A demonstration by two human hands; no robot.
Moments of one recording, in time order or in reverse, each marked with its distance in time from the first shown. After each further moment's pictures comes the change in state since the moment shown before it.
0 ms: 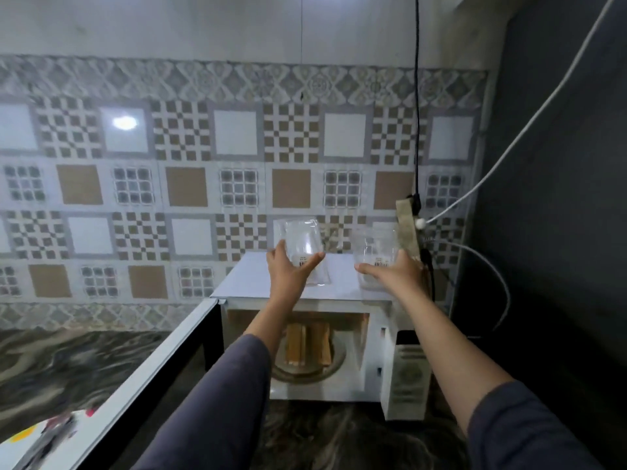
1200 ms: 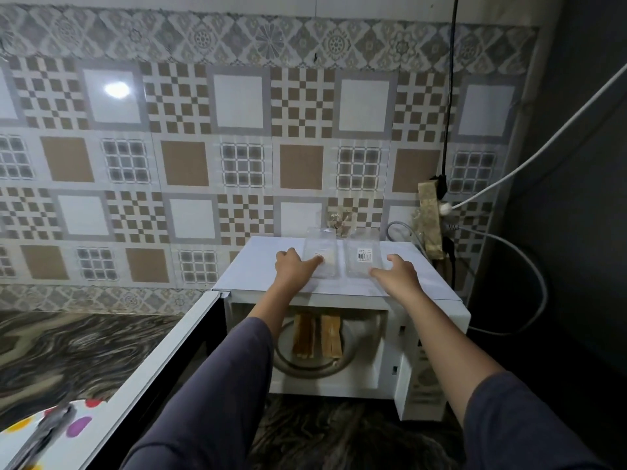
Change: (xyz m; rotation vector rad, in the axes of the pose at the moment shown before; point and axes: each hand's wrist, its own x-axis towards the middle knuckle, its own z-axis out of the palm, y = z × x) left_hand 0.055 -0.035 0.009 0.264 -0.179 -0.245; right_hand 0.030 0.016 0.047 -0.155 -0.180 0.069
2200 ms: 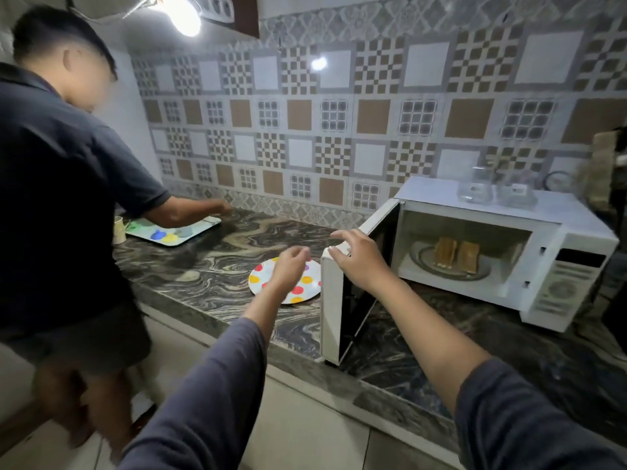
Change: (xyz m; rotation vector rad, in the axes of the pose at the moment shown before) left_hand -0.347 -0.196 -0.215 -0.289 0.332 -0.158; right_hand -0.377 -0.105 0.154 -0.037 -0.420 -0.780
